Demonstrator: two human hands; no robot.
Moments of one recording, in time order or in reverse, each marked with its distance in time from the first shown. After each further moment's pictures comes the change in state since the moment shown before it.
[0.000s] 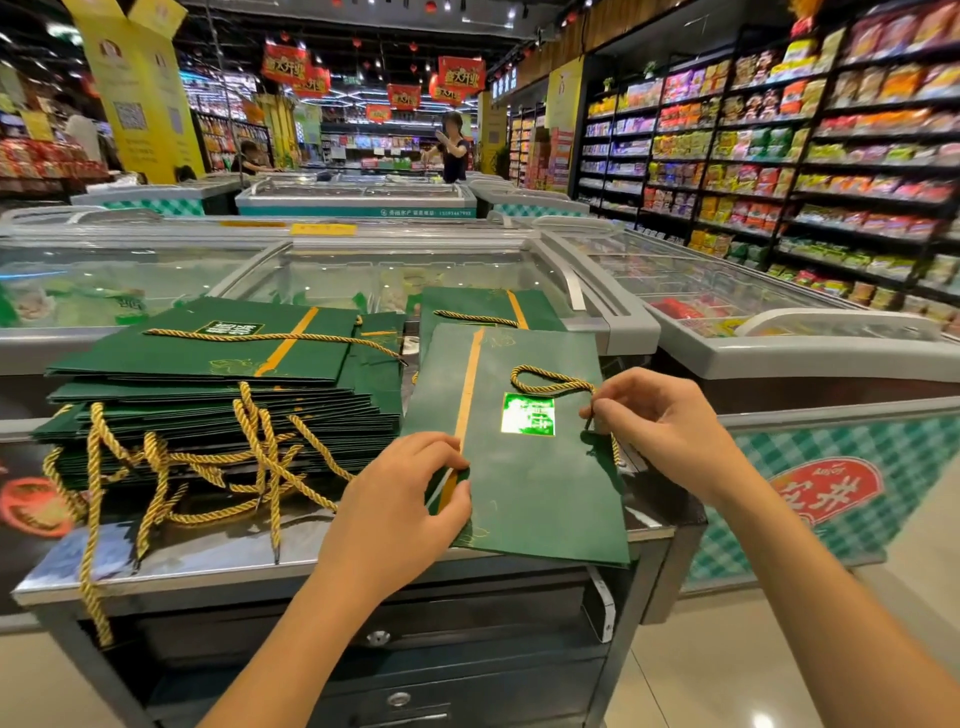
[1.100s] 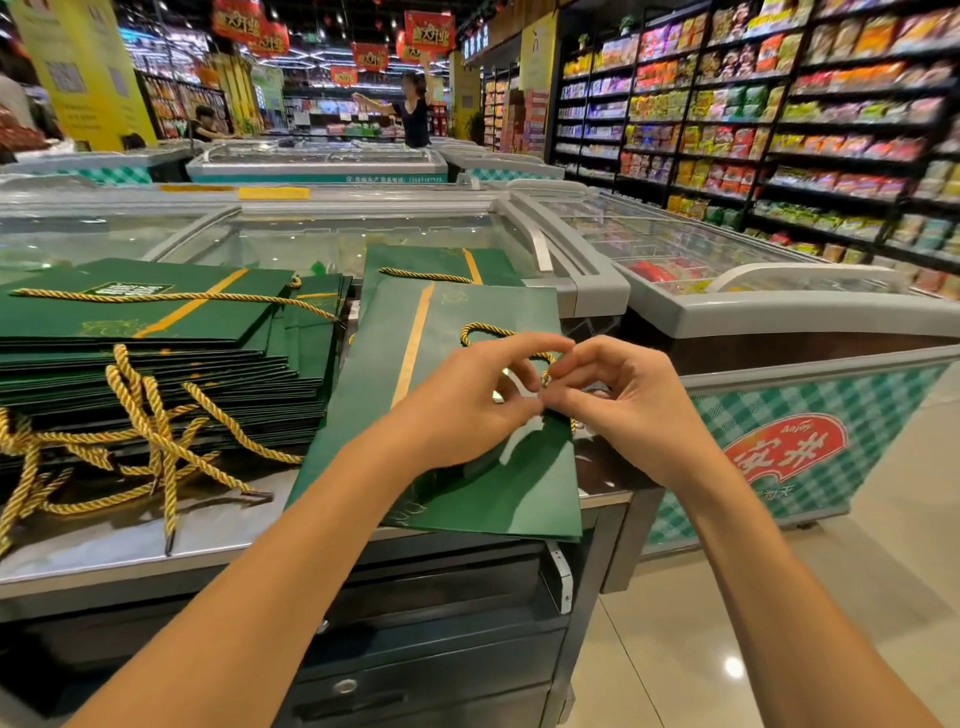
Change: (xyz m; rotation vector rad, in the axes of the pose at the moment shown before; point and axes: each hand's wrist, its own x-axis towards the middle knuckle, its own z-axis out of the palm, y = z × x) left_hand 0.087 0.069 0.034 -0.430 -0.385 0.139; right_hand -0.014 0.019 0.001 0.130 0.010 -0.058
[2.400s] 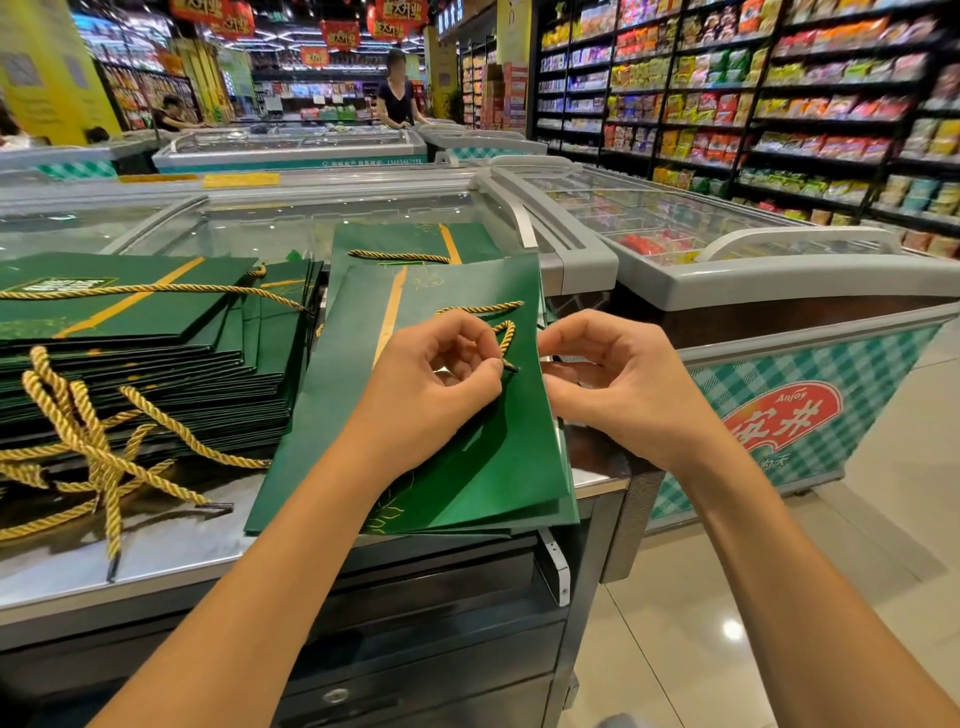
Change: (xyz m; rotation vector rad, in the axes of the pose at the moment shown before) left_hand -0.006 -0.017 0.011 -0.250 0.311 -0.014; right_hand -0.002 -0.001 0.000 0.127 -0.034 -0.016
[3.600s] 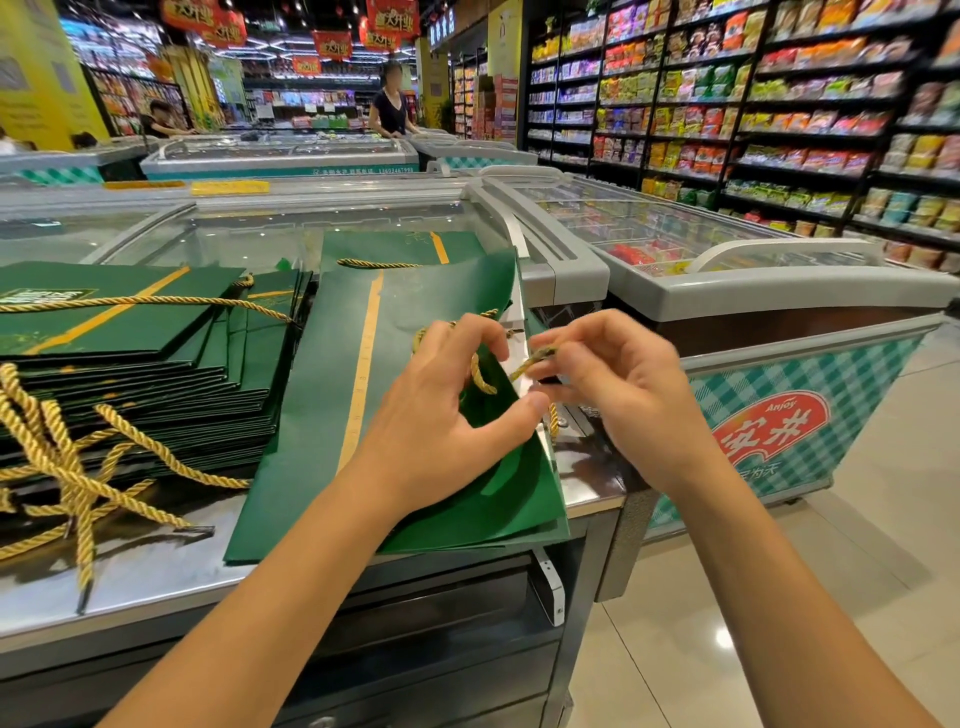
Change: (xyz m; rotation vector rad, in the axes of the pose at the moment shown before) left_hand -0.003 -0.002 0.012 0.313 -0.031 0.093; right_hand 0.003 0.006 0.000 0.032 0.164 0.013
